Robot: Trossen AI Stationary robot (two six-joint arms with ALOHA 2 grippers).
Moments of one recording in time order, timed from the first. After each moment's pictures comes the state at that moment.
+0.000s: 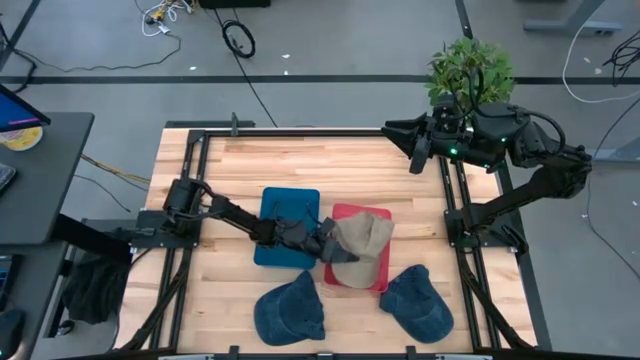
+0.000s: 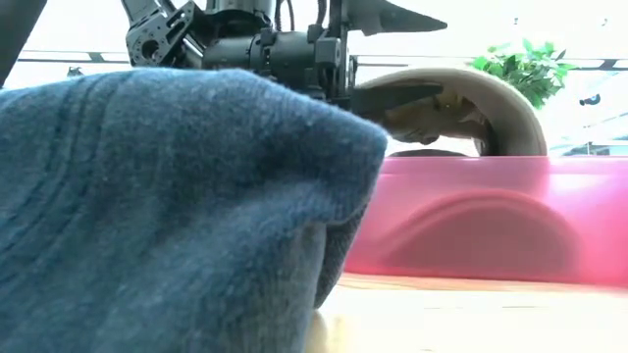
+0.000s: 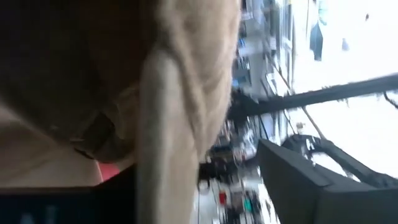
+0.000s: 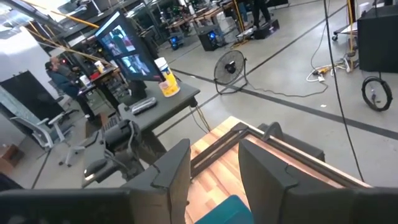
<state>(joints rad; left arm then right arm) -0.19 2.02 0.98 1.04 0.07 -1.36 0.09 1.21 1.74 -0.70 0.48 0.53</state>
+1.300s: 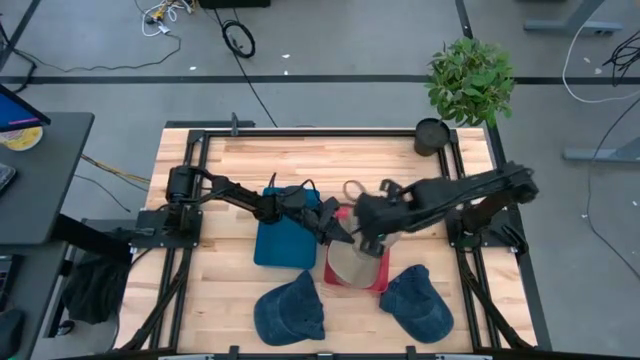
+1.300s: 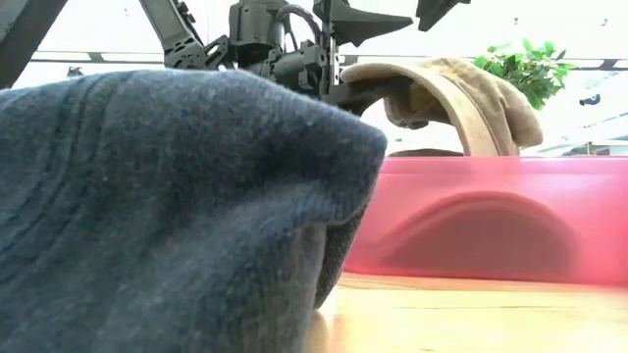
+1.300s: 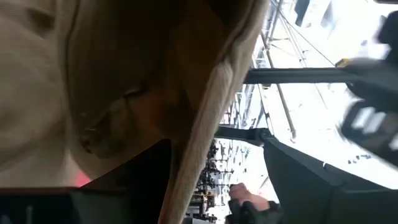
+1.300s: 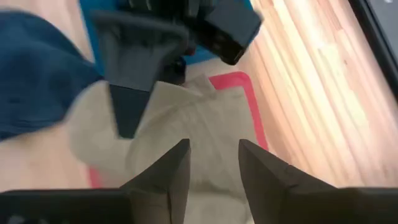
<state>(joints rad) 0.02 1.99 0.98 1.08 0.55 -1.57 0.31 1.62 1.74 -1.33 0.33 0.59</state>
